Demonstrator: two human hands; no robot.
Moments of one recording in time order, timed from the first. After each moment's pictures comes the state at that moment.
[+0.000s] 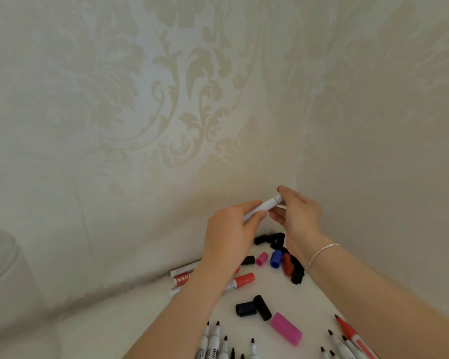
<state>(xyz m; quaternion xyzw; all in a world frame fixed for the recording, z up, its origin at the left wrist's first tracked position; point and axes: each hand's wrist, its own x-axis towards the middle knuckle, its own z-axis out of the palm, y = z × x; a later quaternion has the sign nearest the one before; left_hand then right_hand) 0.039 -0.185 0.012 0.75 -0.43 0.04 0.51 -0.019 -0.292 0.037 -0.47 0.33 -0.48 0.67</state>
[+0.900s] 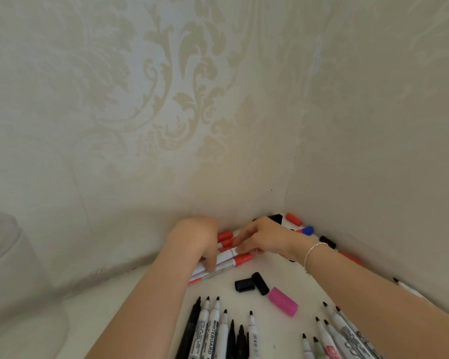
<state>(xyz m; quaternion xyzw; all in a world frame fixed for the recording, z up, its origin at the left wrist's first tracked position) 0.070 -0.158 0.016 0.88 -0.43 -0.18 -0.07 -0.027 -0.285 -0.016 -0.85 0.24 0.00 0.47</state>
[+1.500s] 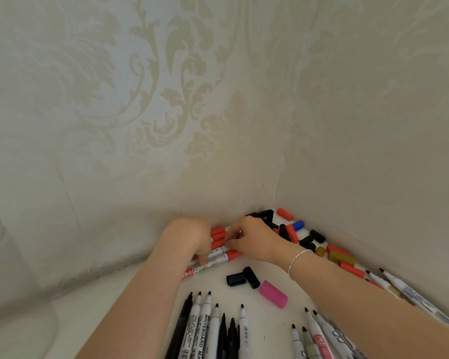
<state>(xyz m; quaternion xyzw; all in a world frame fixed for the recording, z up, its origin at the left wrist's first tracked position) 0.064 -0.161 0.012 0.89 -0.42 -0.17 -0.08 -0.029 -0.273 -0.029 -0.93 0.19 -0.07 0.32</state>
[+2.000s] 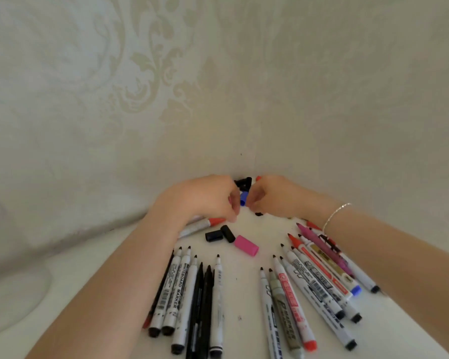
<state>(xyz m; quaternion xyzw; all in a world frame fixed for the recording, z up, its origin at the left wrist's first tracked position) -0.003 -0.163 0.039 0.79 -0.58 -0.16 0.09 -0.115 -0.275 0.028 -0.94 0.25 -0.02 0.22</state>
